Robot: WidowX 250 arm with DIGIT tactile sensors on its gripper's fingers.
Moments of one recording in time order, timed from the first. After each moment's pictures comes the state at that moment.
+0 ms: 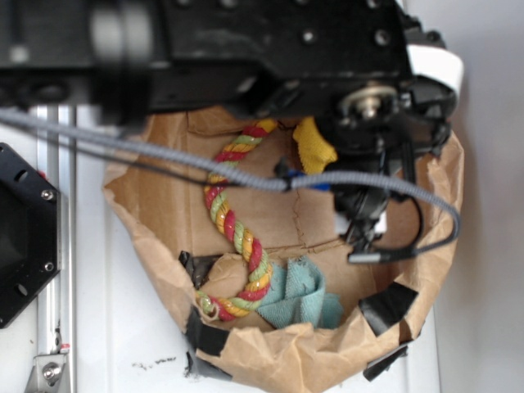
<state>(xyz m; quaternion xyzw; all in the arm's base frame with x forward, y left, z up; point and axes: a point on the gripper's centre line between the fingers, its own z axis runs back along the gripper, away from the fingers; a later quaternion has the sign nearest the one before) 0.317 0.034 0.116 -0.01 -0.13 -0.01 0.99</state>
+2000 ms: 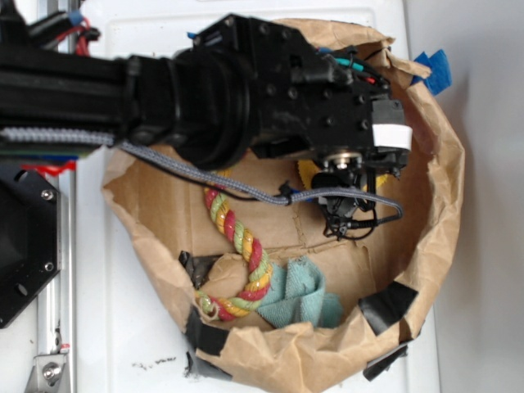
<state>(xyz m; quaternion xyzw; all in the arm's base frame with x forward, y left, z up) 0.317 0.039 0.040 0.04 -0.11 -0.04 0.99</state>
